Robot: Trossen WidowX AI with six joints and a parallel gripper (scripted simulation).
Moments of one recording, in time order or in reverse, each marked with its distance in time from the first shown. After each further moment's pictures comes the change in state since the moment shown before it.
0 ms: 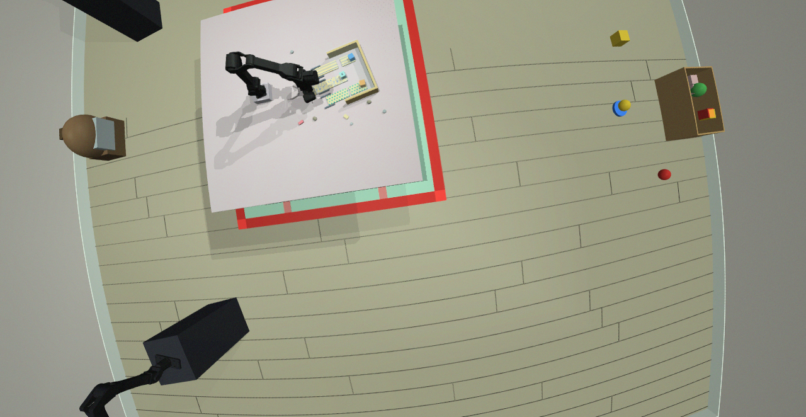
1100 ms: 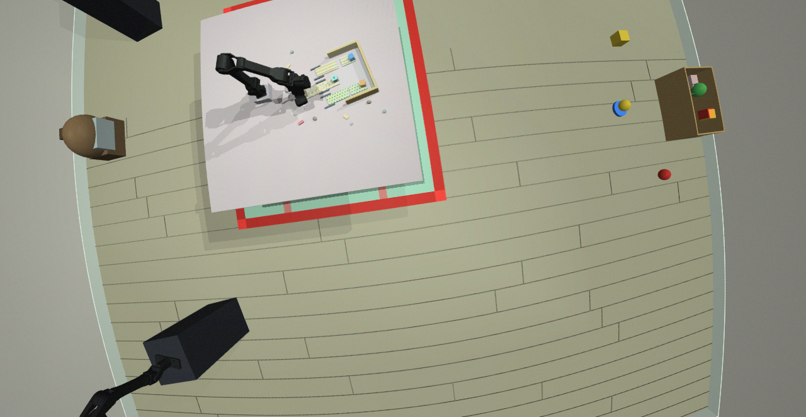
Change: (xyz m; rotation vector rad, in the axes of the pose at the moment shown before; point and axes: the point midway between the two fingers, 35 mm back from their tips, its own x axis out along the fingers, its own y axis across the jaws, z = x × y) arm -0.001 -0.001 -0.050 -0.002 0.002 -0.002
